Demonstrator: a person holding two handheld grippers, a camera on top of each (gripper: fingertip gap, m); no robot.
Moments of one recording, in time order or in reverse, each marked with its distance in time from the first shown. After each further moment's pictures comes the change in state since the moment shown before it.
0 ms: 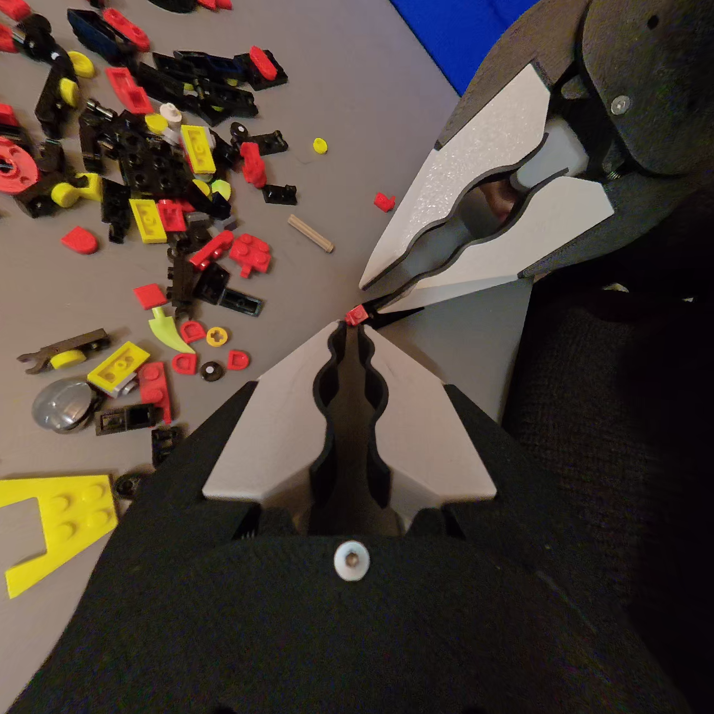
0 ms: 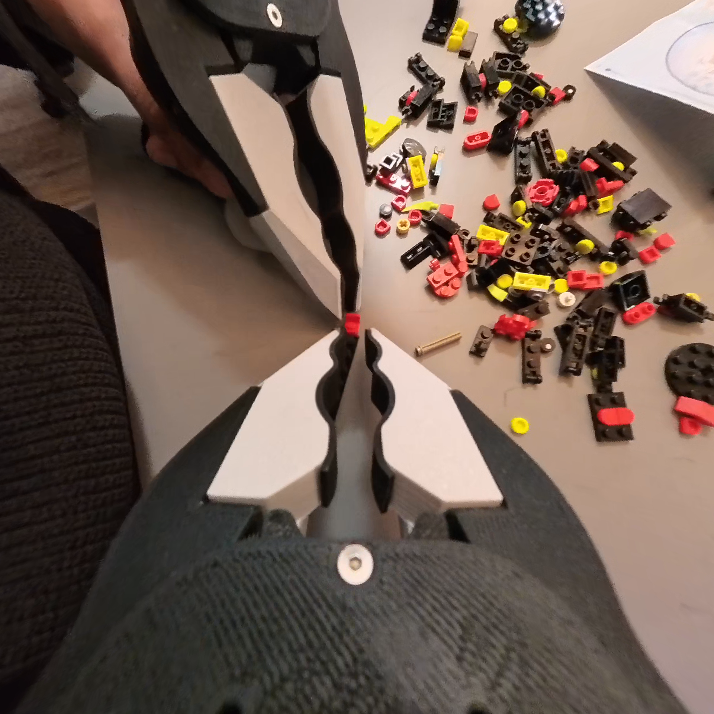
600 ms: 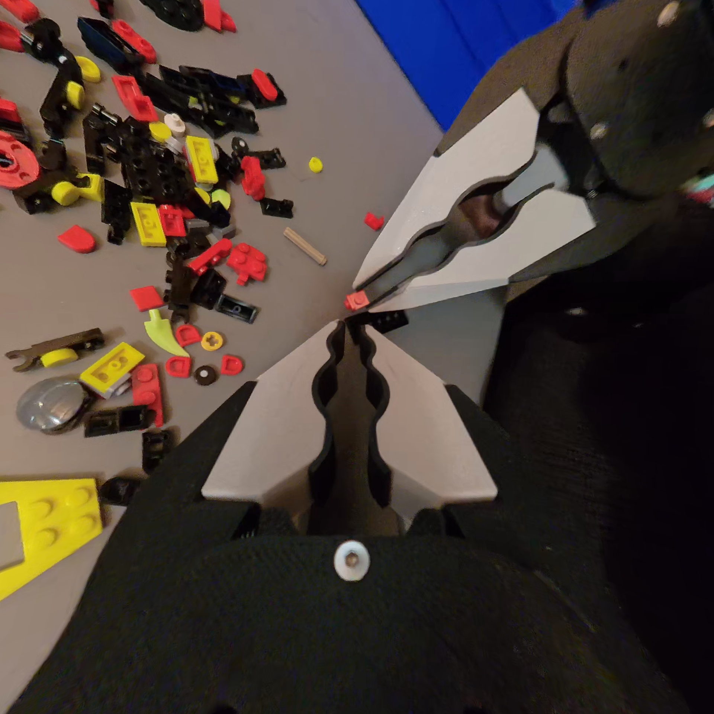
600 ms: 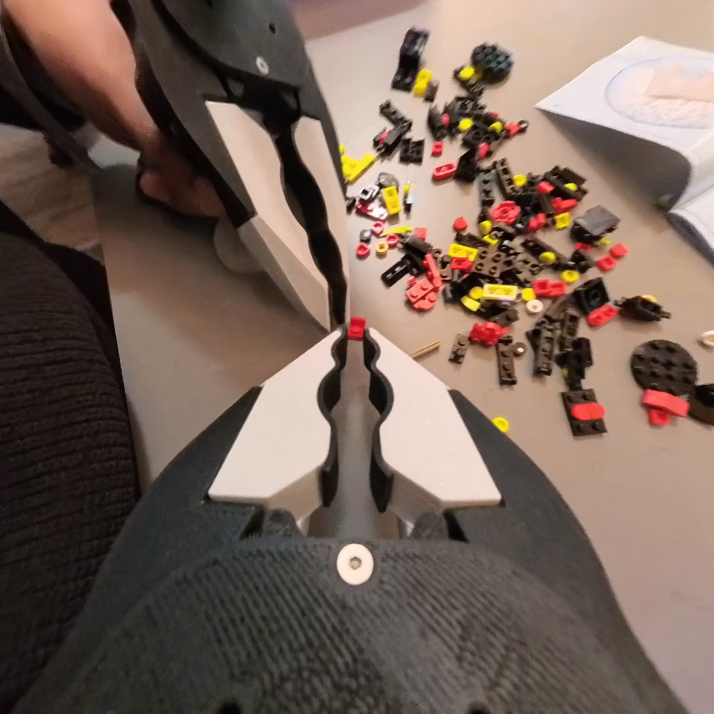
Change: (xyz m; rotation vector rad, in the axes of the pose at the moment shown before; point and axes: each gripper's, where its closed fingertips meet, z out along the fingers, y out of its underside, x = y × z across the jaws) left arm 0.005 -0.008 -0.003 0.051 0.060 -0.074; right arm 0.008 -0.012 -0.007 0.071 0.025 0.043
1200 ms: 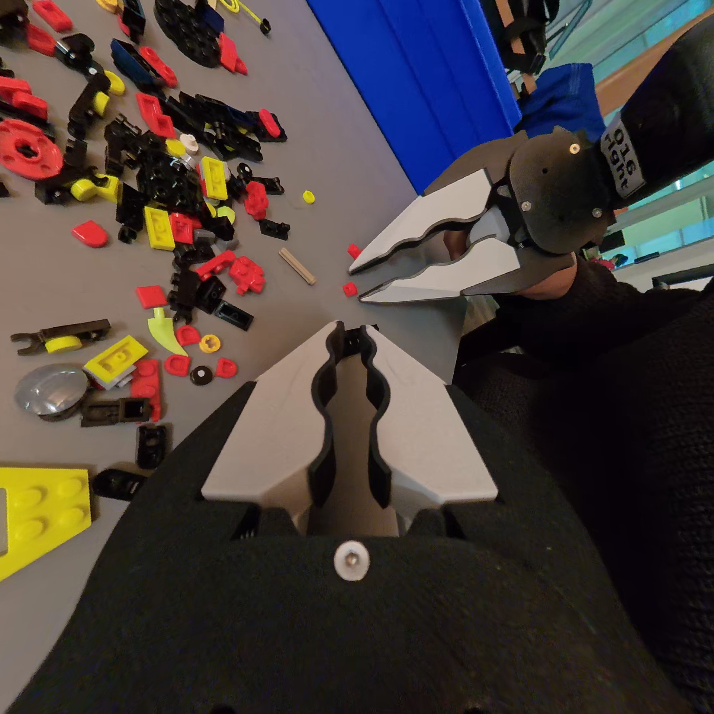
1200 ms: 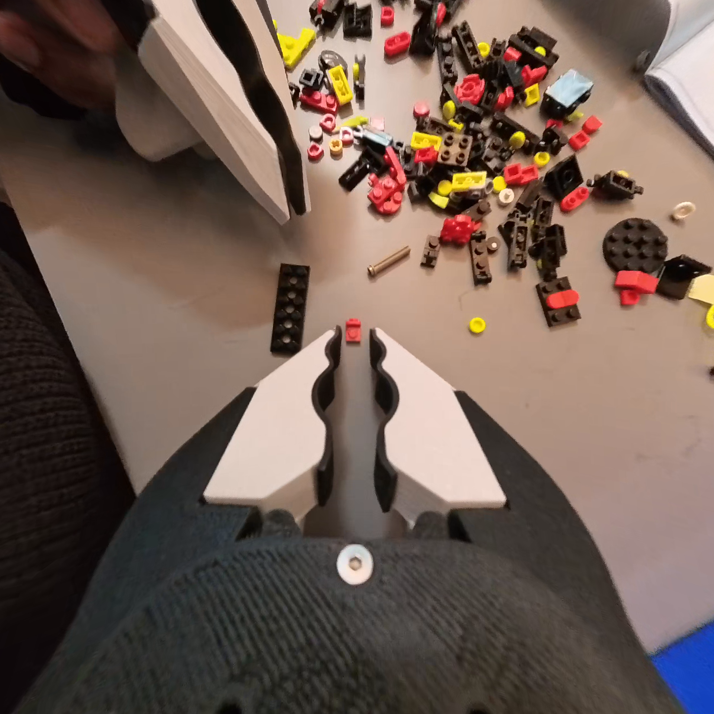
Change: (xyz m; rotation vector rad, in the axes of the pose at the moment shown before) left arm 0.006 -0.014 -0.009 0.089 0.094 -0.130; right arm 0.015 0.043 -0.019 -0.145 0.124 0.066
